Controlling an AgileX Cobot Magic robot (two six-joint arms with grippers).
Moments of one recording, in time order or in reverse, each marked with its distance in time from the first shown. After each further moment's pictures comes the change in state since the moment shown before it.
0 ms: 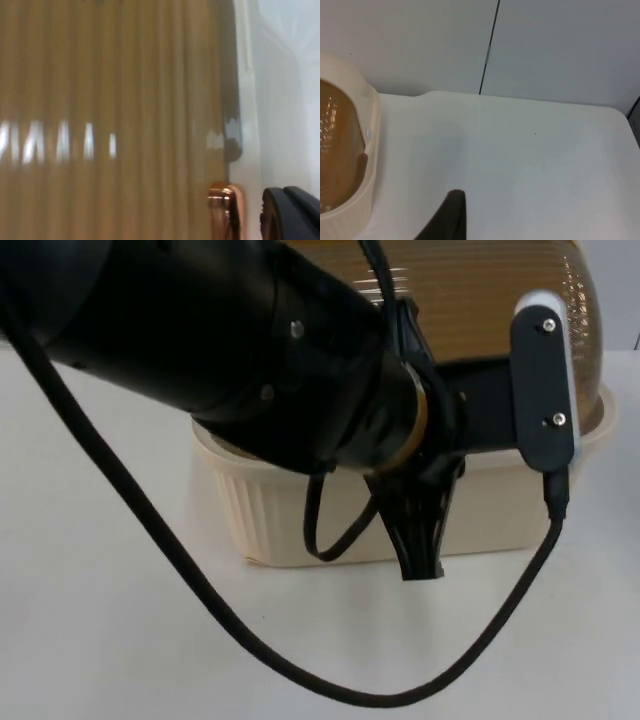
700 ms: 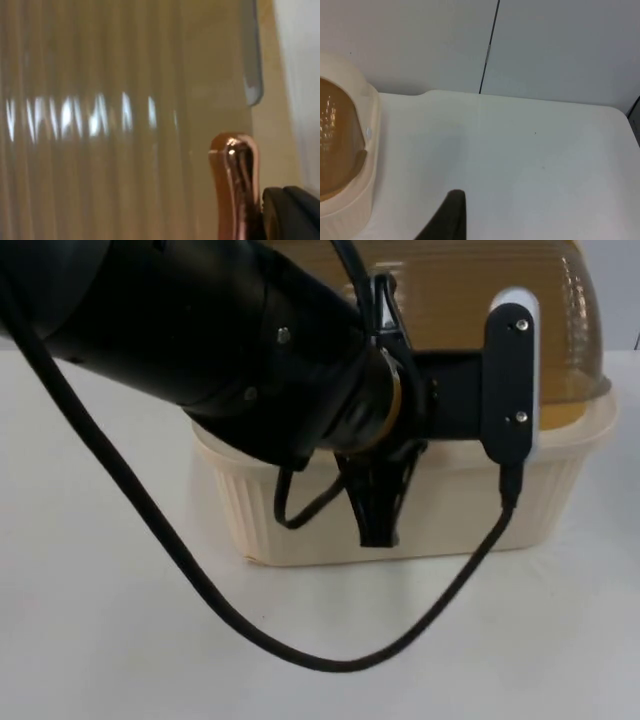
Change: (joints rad) right arm 0.000 0.000 0.000 0.000 0.000 0.000; left arm 0.027 0.003 0.000 0.152 0.121 0.002
